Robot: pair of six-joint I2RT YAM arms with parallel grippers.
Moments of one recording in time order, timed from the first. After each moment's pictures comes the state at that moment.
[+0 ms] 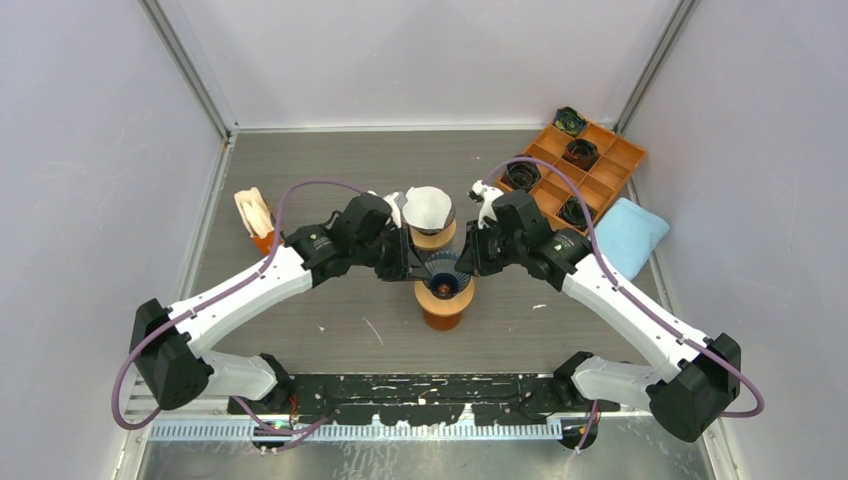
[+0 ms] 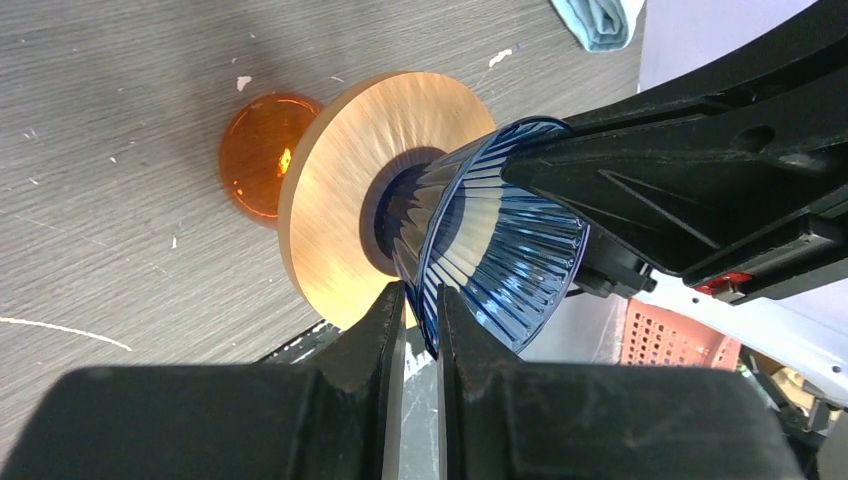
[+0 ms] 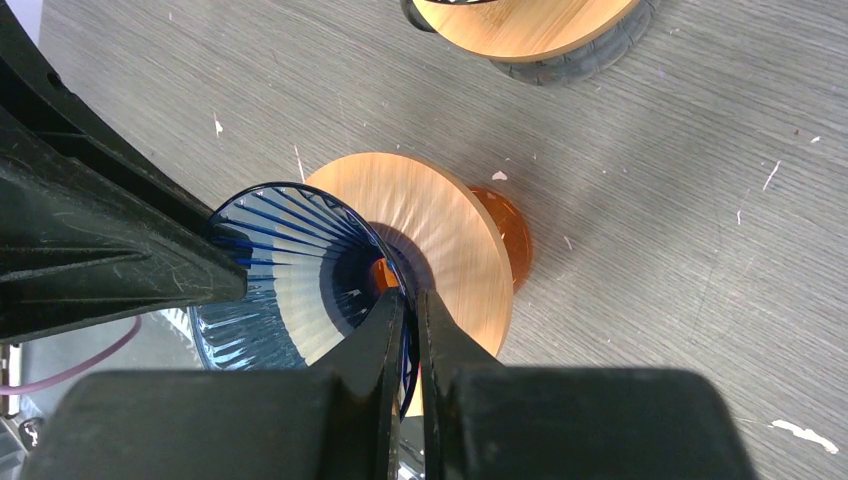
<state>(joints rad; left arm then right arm) -0.82 1.31 1.12 -0.54 0.26 -0.88 0.63 1.14 1.01 -0.62 -0.23 0.40</state>
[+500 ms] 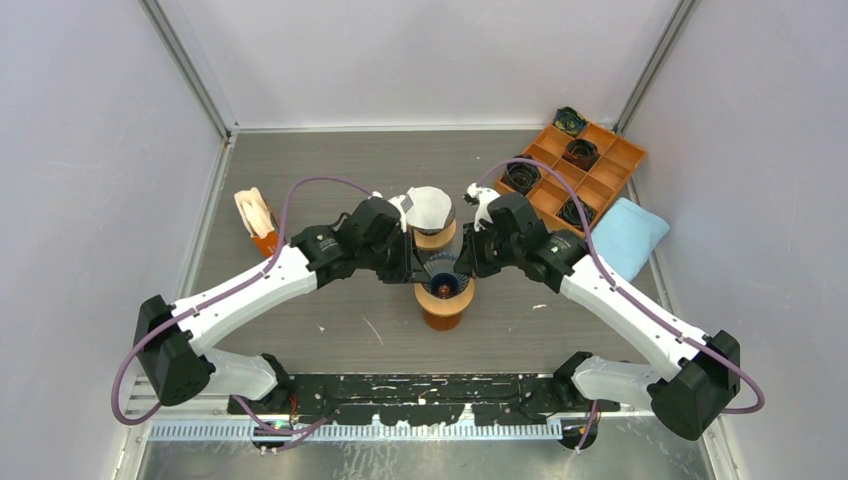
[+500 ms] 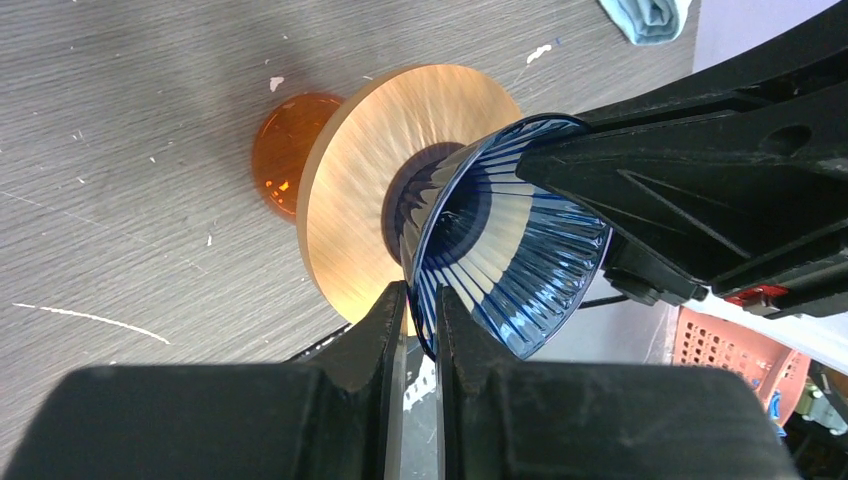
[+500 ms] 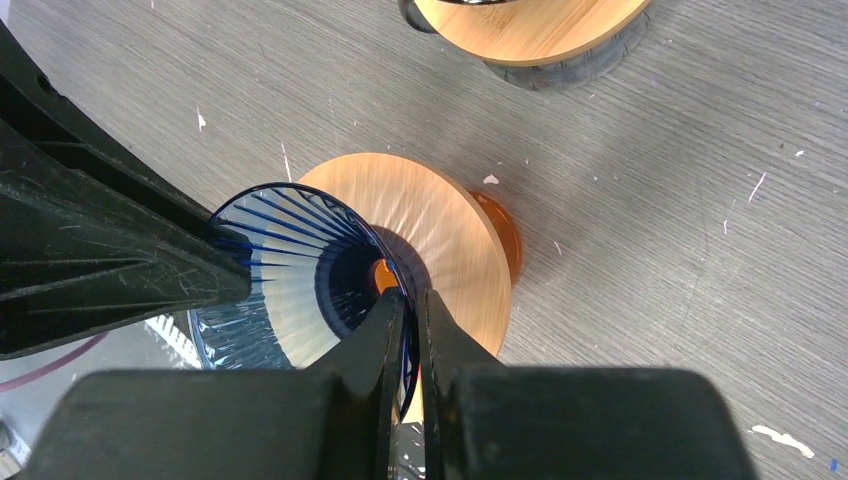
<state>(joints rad) -0.87 1.33 1.15 -0.60 0.17 -0.84 0.66 1.17 1.01 -0.62 -0.20 0.37</state>
